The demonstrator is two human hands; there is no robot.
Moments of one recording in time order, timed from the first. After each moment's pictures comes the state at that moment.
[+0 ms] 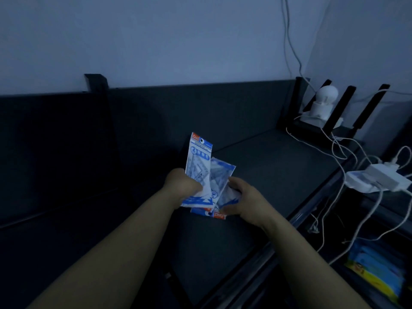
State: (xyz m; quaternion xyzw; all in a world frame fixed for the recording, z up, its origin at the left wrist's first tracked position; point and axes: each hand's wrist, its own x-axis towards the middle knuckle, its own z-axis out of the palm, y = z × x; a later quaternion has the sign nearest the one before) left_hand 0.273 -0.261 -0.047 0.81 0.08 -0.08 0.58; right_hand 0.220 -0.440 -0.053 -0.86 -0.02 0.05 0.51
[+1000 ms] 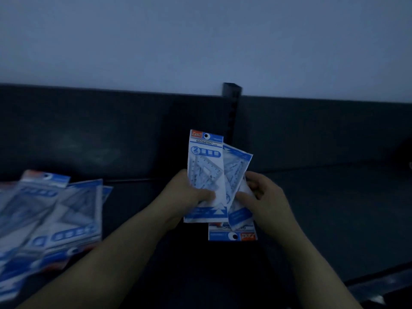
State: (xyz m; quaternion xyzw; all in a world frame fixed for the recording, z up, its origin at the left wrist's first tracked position) left_hand 0.122 -0.090 -0.019 0.72 0.11 0.03 0.69; right_hand 0.164 -0.271 -0.020 -0.80 -0.17 0.02 0.57
